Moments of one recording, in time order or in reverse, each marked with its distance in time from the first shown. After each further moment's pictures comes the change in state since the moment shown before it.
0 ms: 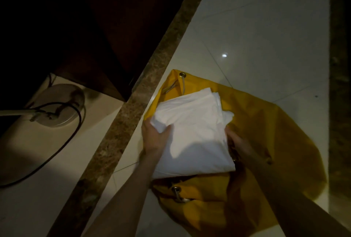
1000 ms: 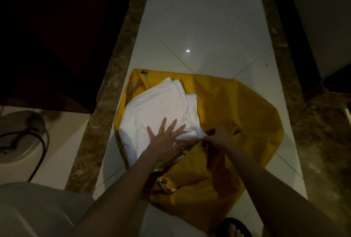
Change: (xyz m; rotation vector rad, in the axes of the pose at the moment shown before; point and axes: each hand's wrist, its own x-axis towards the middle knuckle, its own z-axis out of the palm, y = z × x) left_hand -0.024 -0.013 0.058 1.081 -0.735 0.854; right_hand -0.019 0.053 -0.026 -0.463 0.060 -0.164
